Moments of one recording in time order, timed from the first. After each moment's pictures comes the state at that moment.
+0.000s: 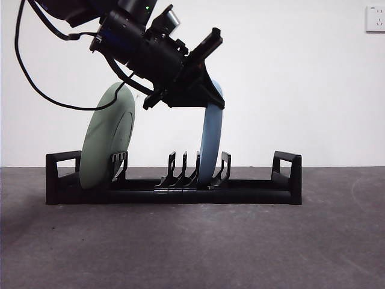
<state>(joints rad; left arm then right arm) -0.59 1.76 1.19 0.15 0.33 -0.27 0.17 1.01 1.20 -0.61 -0.15 0.14</state>
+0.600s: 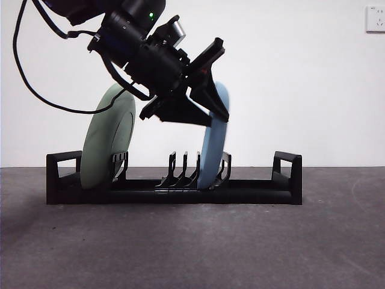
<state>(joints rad) -0.60 1.76 1.20 -0.01 0.38 -0.26 0.17 1.01 1.20 -0.62 -0.15 0.14</state>
